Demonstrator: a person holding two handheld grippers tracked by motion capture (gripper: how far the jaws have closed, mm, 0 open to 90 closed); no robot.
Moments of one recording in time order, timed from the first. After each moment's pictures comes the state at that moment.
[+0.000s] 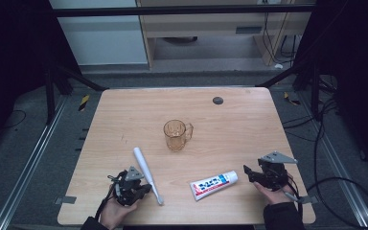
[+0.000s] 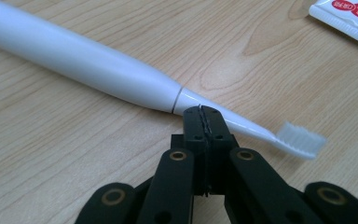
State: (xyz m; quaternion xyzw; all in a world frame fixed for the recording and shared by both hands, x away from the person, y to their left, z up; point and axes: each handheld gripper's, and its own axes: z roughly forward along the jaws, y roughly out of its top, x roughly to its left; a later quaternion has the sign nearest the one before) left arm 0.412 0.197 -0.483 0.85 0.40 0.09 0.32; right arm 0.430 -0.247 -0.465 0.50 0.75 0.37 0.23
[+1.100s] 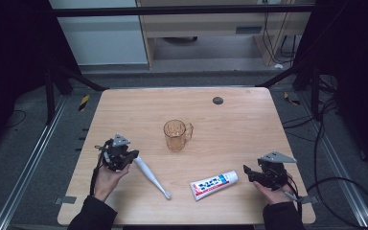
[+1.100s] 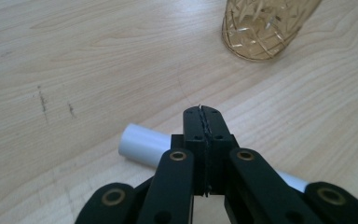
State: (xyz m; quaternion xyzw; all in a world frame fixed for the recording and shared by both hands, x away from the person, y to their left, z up) left arm 0.498 0.234 -0.446 0.81 0.44 0.18 0.34; right arm 0.432 -0.246 -0.468 0.51 0.74 0.37 0.22
